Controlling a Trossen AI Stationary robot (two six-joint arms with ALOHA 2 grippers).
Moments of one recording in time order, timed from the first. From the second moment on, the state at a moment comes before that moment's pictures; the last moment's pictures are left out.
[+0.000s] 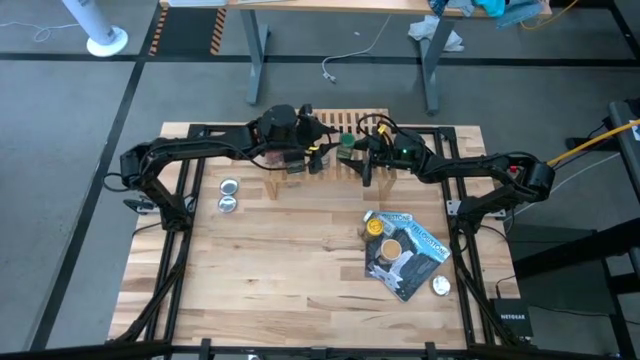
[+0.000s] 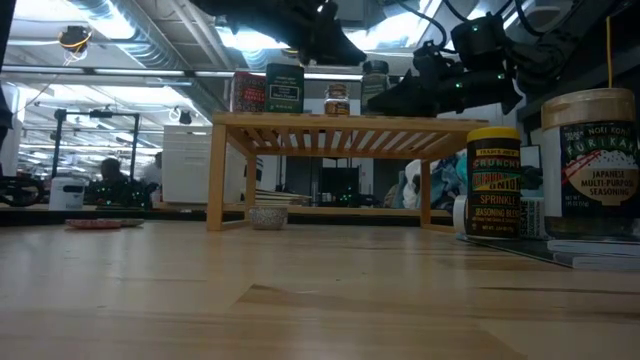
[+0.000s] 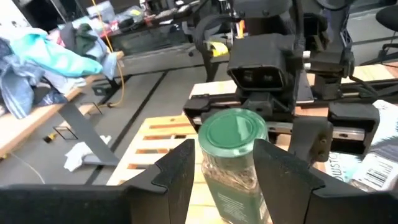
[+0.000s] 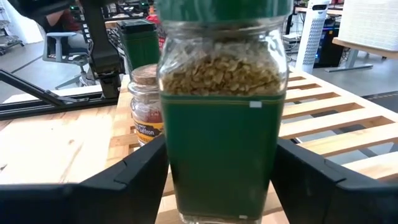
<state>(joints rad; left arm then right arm) 0.35 1.61 1.31 0.05 0.04 0.28 -0.52 1.41 0.58 0.72 -0.32 -0.01</state>
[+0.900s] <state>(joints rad) 0.35 1.55 1.31 -0.05 -0.01 0.30 -0.52 1.16 0.58 0.49 -0.28 -0.01</state>
